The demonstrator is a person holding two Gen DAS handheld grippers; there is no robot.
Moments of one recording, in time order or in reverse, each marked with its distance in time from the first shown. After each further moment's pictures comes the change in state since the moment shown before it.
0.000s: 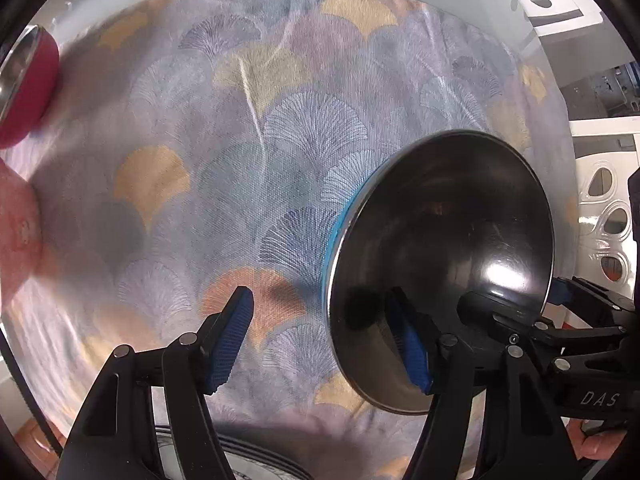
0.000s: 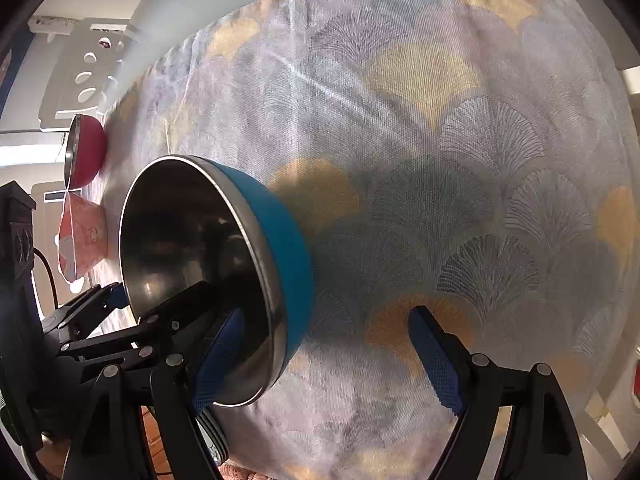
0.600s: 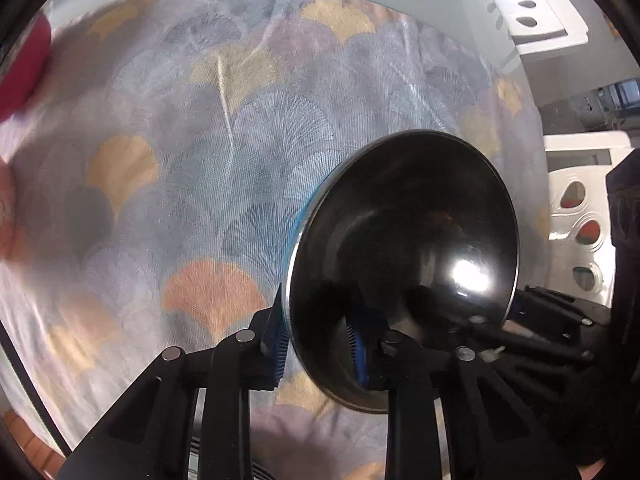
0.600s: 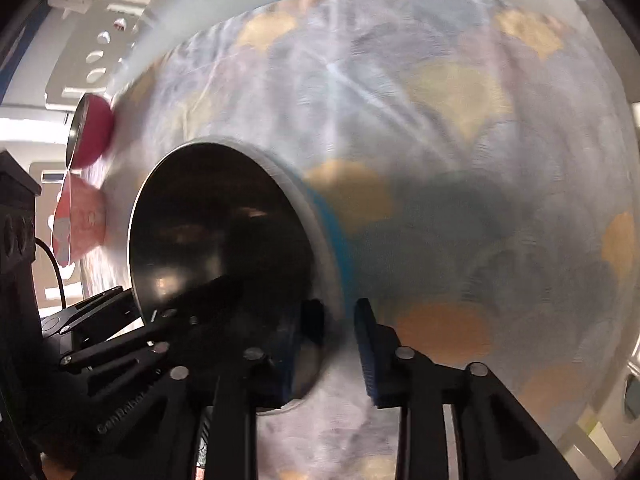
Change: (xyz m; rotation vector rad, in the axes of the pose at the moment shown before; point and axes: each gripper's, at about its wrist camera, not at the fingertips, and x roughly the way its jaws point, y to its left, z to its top) left arm -0.001 -0.015 -0.011 -0.052 -0.038 -0.130; right arm 0.013 0.041 0.001 -0.091 -0.020 -0.060
